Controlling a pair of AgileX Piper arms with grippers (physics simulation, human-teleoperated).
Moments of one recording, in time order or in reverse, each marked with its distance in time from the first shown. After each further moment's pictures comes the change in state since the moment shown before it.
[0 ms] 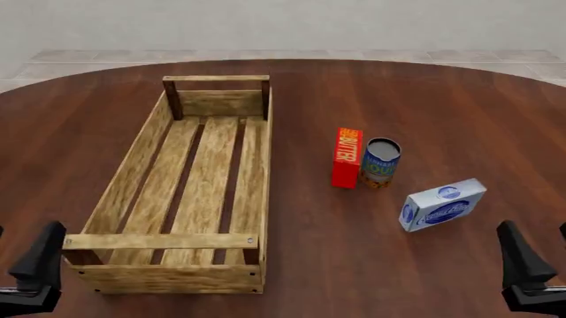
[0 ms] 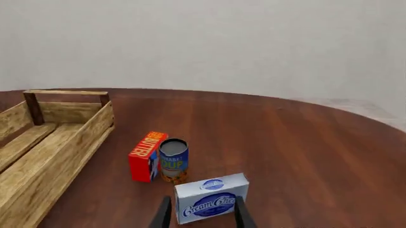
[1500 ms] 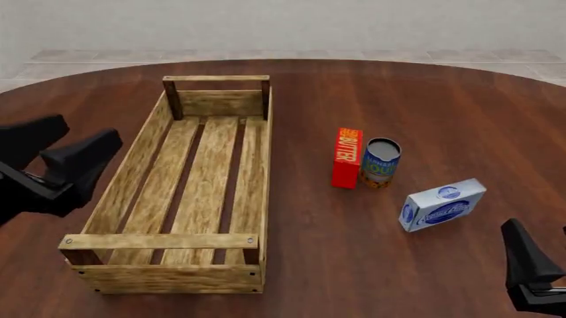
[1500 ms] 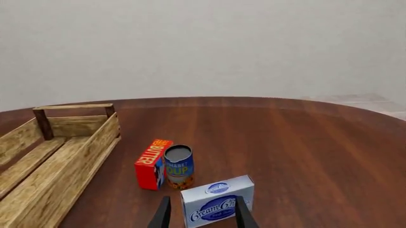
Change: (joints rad) left arm -0.384 0.551 -0.530 0.114 -0.034; right arm -0.002 -0.031 -0.002 0.005 0.074
